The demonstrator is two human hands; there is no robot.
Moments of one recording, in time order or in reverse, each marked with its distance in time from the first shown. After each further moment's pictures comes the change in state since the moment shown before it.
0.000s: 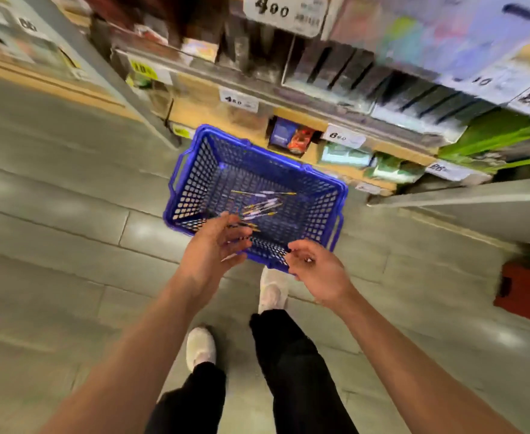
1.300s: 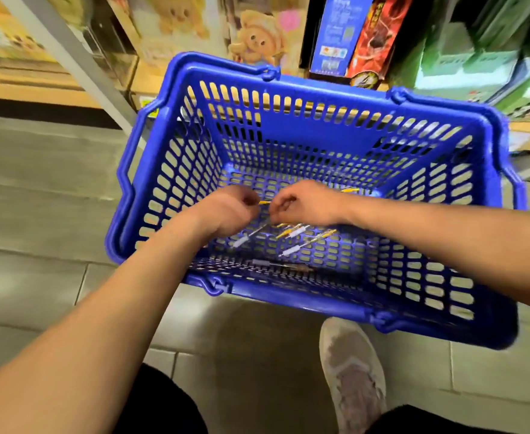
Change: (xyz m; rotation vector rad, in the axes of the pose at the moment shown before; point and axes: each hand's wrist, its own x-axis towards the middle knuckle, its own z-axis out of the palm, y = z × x) left_hand 0.375 -0.073 -0.093 1.516 -0.163 0.452; right_hand 0.369 0.112 0.154 -0.522 -0.262 -0.525
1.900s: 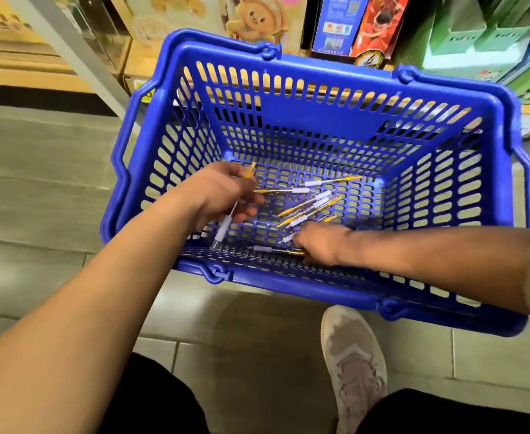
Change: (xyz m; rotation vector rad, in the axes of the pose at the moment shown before) left_hand 0.006 -0.014 -0.003 -0.713 -0.003 -0.166; right_hand -0.019 0.049 0.072 -0.788 -0.300 0.073
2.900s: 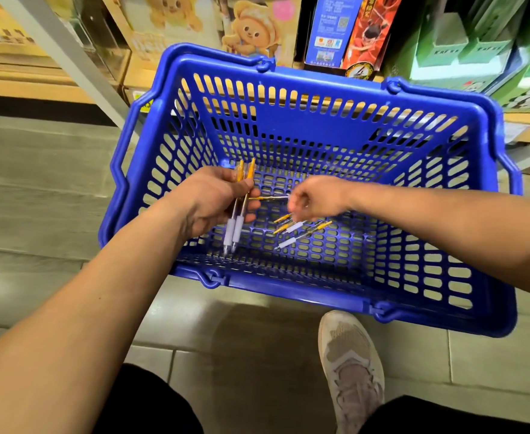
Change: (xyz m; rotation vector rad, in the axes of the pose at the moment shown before) left_hand -0.005 0.002 0.000 -0.254 -0.012 0.013; right_hand -0.006 0.050 -0.075 0.619 0.094 0.055
